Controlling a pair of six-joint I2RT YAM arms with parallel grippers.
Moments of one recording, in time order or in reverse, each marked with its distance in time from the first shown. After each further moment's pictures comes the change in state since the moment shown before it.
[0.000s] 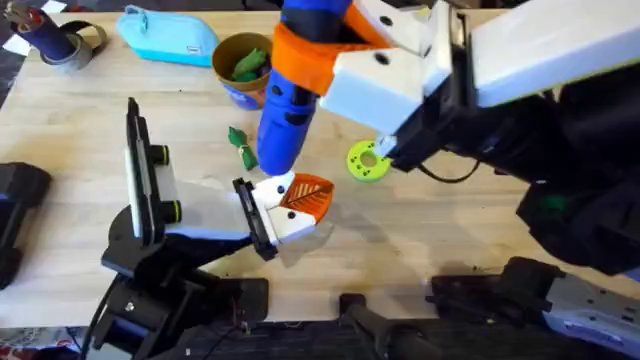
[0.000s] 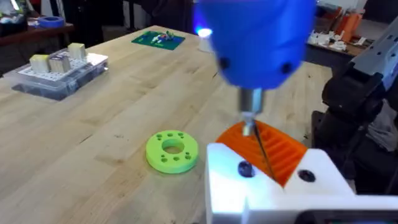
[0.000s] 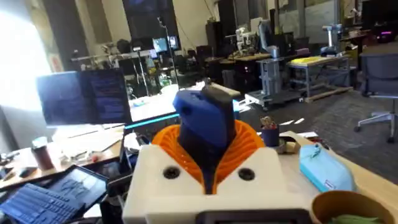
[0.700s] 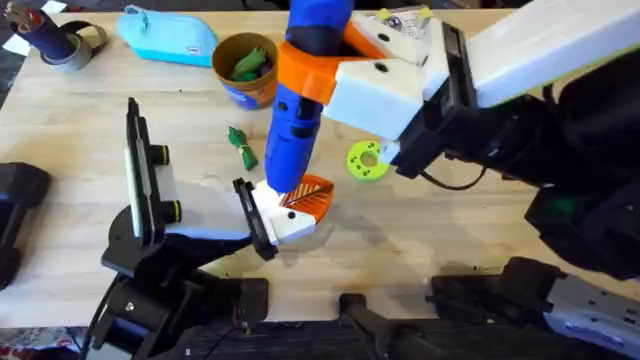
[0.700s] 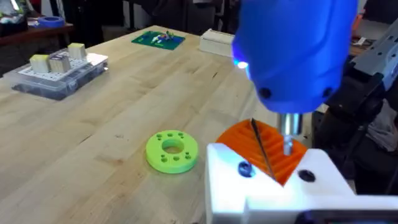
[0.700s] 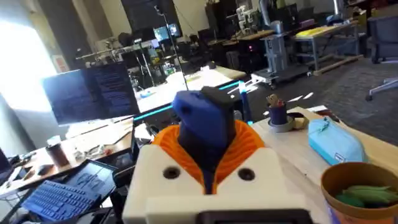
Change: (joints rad) left arm 0.000 0.000 0.000 0.000 0.000 0.000; right arm 0.000 -0.032 0.006 -0.113 0.000 0.079
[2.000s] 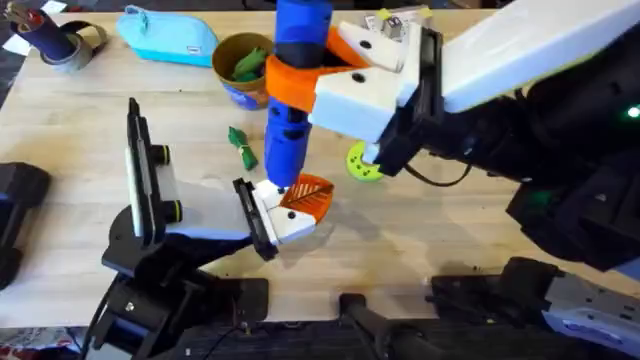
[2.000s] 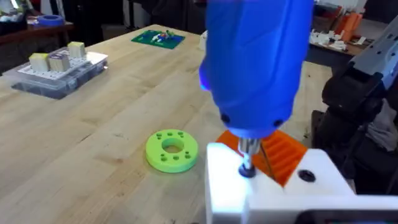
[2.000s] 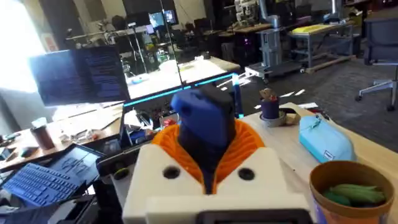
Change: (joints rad) left arm 0.000 0.000 0.000 -0.003 0.000 0.000; right arm 0.000 0.054 0.000 0.014 -0.015 -0.088
